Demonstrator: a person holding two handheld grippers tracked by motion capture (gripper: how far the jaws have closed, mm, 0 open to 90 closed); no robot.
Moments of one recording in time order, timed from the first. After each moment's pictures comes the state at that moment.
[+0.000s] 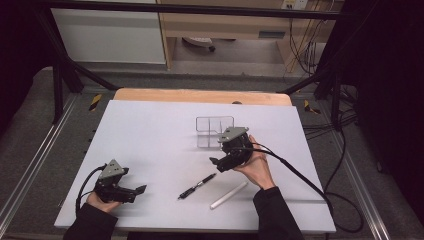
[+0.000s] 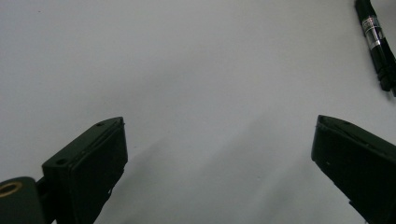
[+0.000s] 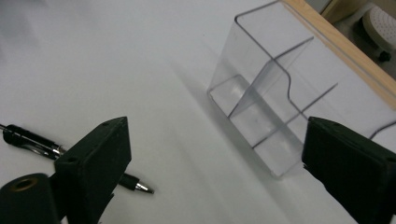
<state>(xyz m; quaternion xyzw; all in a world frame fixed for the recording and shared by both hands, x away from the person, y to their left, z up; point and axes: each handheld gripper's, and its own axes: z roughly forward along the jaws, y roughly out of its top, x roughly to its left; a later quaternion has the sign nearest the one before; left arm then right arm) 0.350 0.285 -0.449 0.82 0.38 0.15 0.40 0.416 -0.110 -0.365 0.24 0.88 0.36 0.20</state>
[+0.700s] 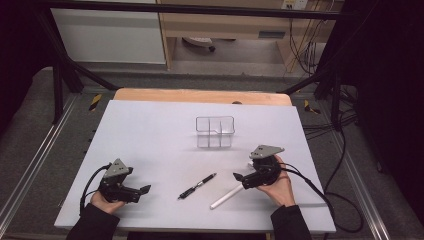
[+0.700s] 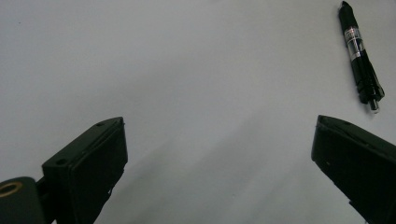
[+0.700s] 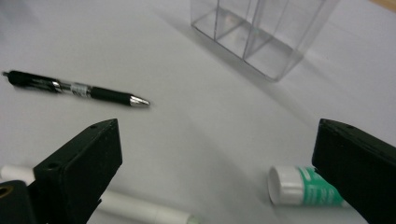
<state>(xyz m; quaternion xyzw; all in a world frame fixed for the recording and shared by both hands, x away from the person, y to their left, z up) 0.349 0.269 -0.442 0.82 0.37 0.14 0.40 0.383 -0.189 -0.409 0.33 0.85 0.39 0.16</state>
